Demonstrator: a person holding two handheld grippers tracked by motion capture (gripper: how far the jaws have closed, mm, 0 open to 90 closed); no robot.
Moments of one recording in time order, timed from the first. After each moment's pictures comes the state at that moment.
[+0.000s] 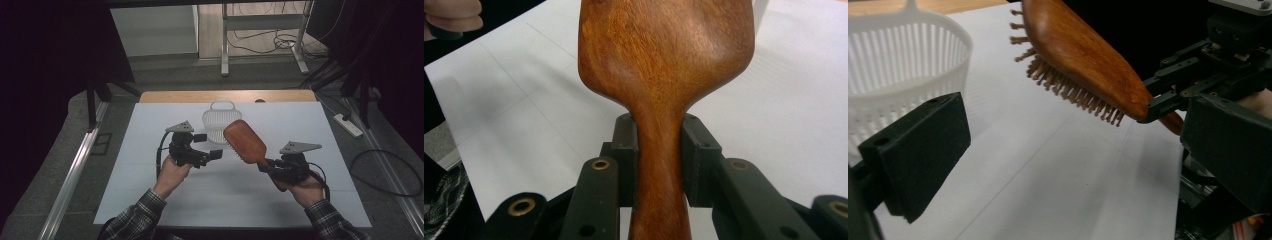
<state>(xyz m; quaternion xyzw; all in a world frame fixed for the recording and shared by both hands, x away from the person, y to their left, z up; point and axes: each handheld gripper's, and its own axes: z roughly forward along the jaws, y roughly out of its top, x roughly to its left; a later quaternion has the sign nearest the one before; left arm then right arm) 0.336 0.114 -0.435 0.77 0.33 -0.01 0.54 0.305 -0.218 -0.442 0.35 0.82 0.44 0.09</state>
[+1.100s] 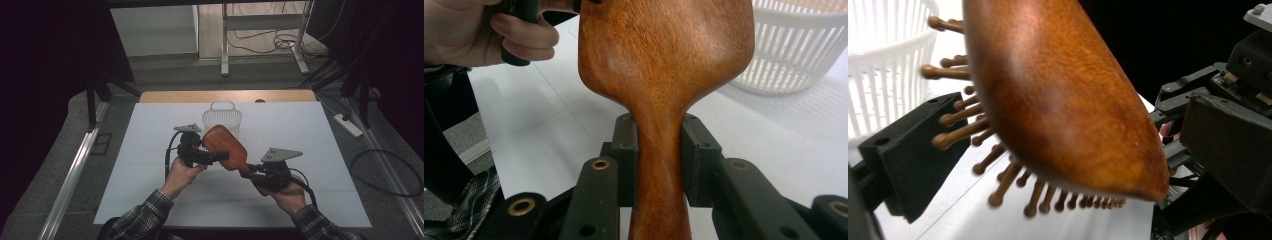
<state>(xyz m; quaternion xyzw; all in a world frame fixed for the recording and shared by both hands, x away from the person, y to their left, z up) 0.348 0.099 -0.452 0.76 0.35 -0.08 0.55 0.289 -0.175 -0.449 0.29 0.83 0.47 0.08</state>
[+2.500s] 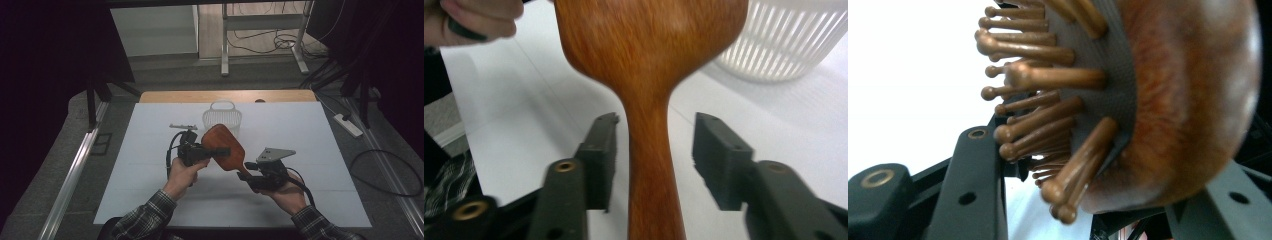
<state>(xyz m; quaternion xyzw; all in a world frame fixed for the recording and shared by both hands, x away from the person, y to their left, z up) 0.353 0.106 -0.457 0.71 0.35 -0.19 0.58 0.296 -0.170 -0.454 0.29 0.85 0.43 0.09</state>
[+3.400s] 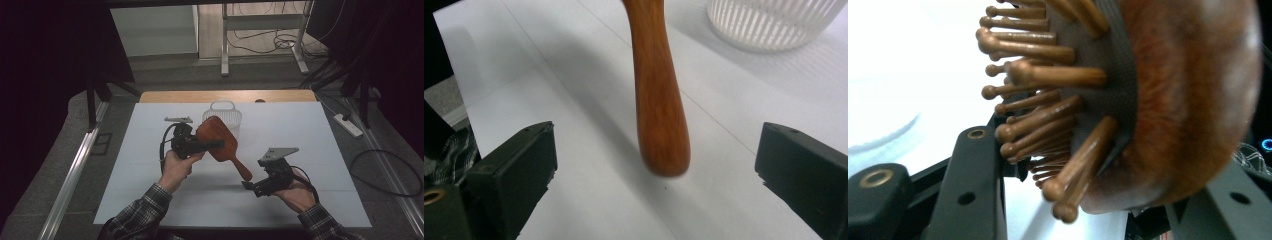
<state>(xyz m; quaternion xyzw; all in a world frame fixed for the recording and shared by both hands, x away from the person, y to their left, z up) 0.360 0.120 -0.434 0.73 0.36 -0.11 0.57 0.301 -0.185 -0.456 0.29 0.87 0.39 0.07</state>
